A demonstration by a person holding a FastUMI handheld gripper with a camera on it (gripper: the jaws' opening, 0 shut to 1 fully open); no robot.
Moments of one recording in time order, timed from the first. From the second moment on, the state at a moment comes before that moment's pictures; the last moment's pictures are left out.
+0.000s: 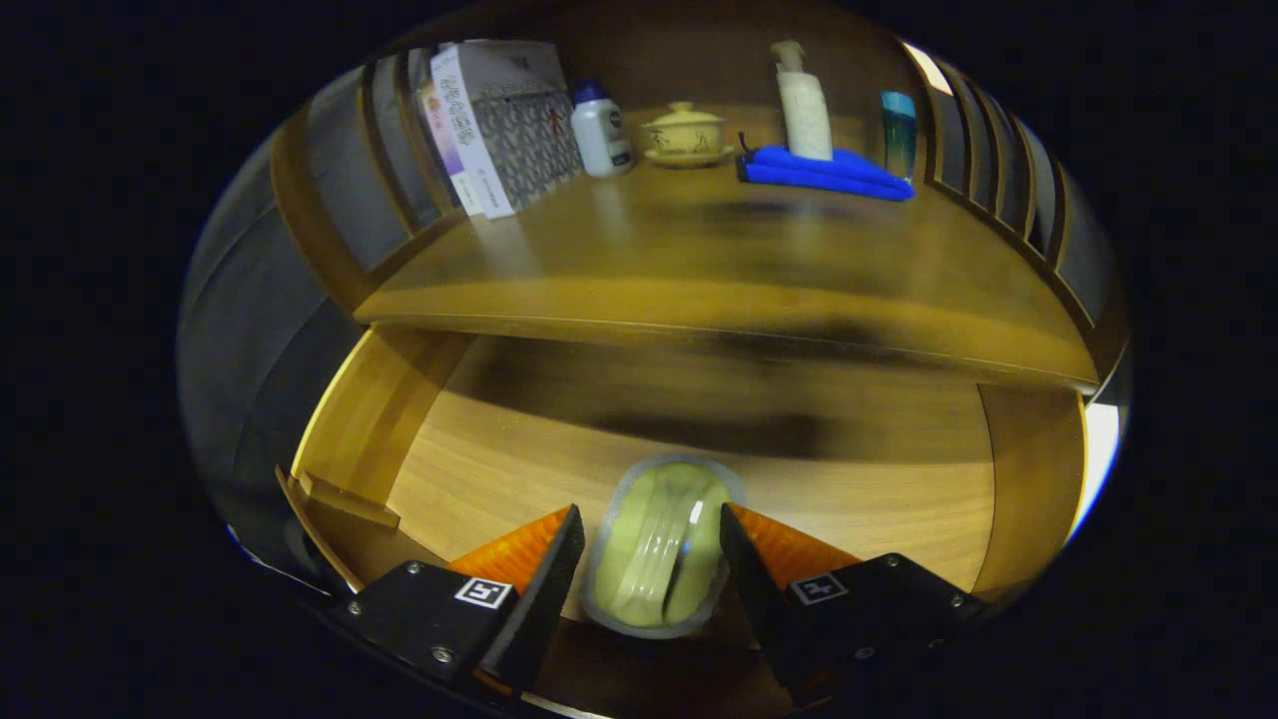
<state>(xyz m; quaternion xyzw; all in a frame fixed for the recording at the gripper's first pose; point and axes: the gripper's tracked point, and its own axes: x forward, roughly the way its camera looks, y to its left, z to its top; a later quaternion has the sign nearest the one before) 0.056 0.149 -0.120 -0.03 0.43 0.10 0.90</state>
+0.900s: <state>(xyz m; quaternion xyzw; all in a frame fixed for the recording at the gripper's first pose) 0.060 0.163 -0.057 -0.04 0.29 0.13 0.95</state>
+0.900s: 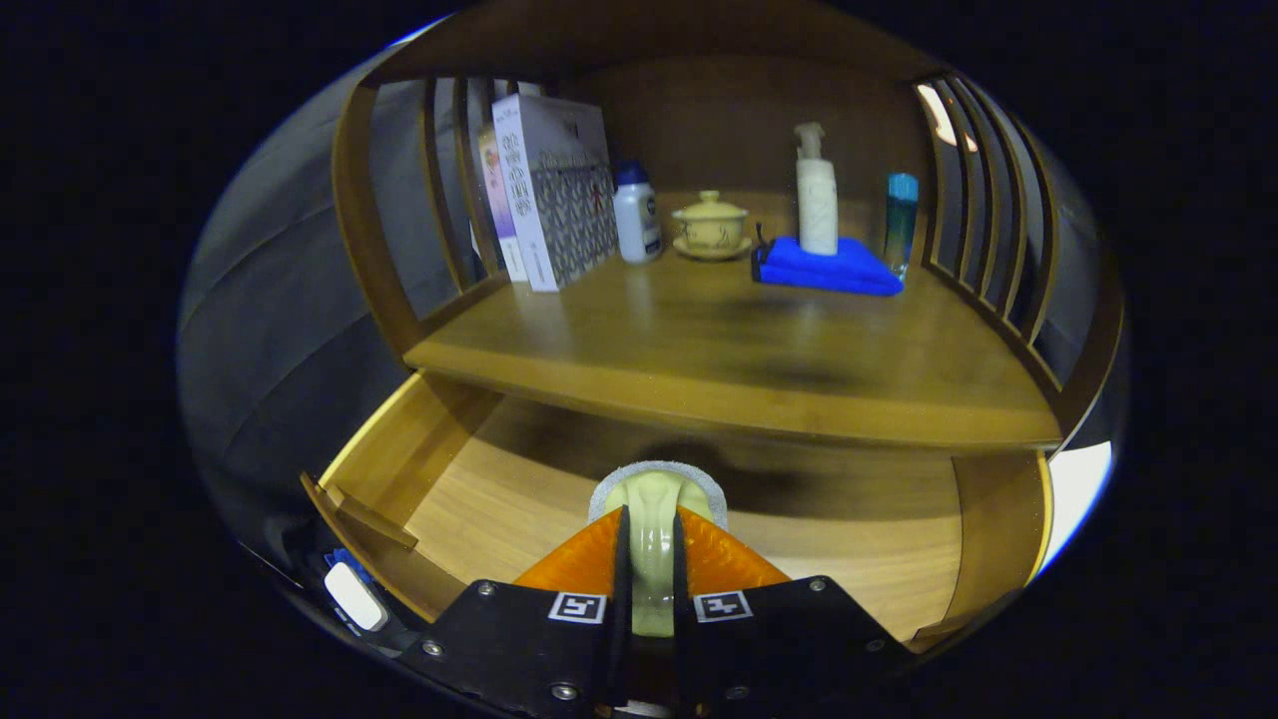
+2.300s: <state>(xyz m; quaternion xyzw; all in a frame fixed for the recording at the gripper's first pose) 0.183 0.133 0.045 0.05 0.19 0.05 0.98</state>
